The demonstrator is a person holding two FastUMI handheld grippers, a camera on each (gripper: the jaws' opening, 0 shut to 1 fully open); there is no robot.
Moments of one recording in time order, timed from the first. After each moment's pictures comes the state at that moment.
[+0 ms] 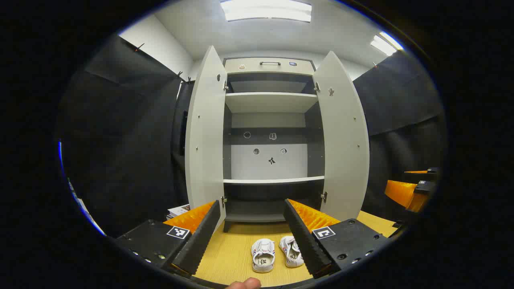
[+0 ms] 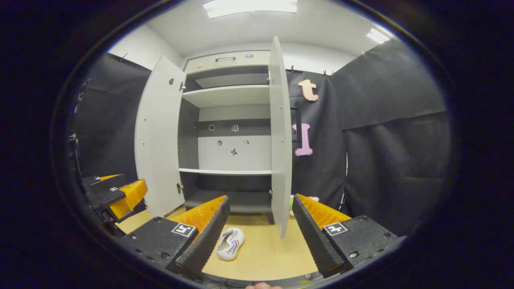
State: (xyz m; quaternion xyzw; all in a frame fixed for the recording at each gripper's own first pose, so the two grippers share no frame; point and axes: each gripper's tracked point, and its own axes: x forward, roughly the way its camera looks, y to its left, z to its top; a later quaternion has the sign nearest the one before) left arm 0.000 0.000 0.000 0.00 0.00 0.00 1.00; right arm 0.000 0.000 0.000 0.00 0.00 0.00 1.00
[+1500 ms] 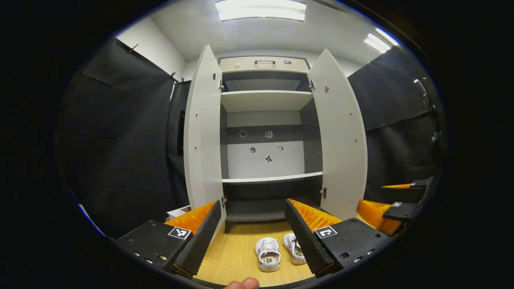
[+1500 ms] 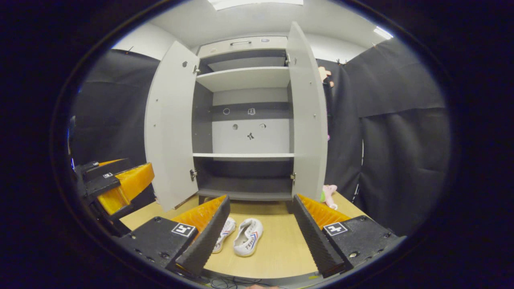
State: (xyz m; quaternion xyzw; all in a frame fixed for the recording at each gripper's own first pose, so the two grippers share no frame) left arm 0.002 0.015 -0.011 0.01 0.00 -0.02 1.00; right arm 0.035 0.065 -0.059 -0.01 0.05 0.05 1.00
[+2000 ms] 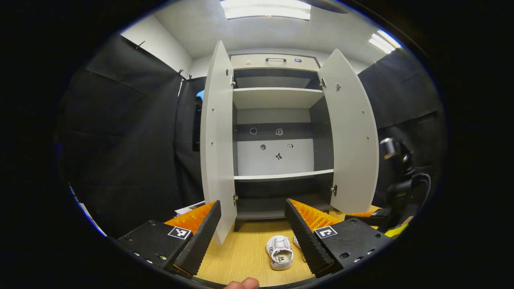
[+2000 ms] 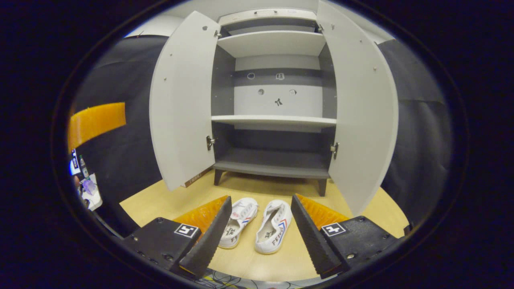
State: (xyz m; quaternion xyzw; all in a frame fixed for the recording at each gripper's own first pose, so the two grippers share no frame) left arm 0.007 0.057 -0.022 0.01 0.01 0.00 1.00; right arm 0.112 0.139 -0.170 -0.03 0.16 0.12 0.98
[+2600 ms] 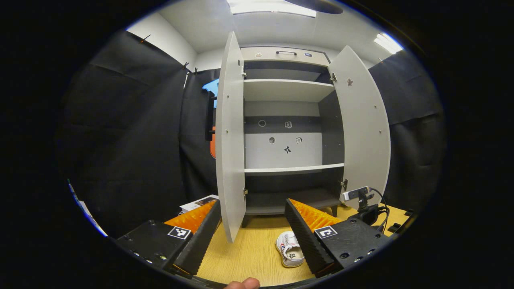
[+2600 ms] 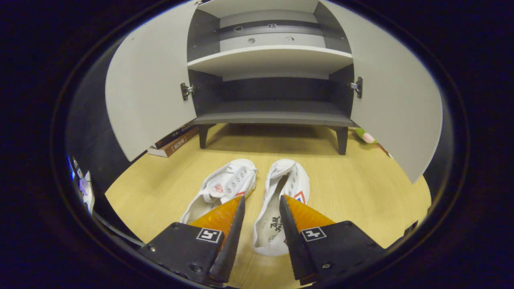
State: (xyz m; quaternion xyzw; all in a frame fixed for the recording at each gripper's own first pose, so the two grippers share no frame) left arm 0.020 0.089 -0.041 0.00 0.03 0.01 1.00; right arm 0.185 0.133 -0.303 0.00 0.30 0.09 0.95
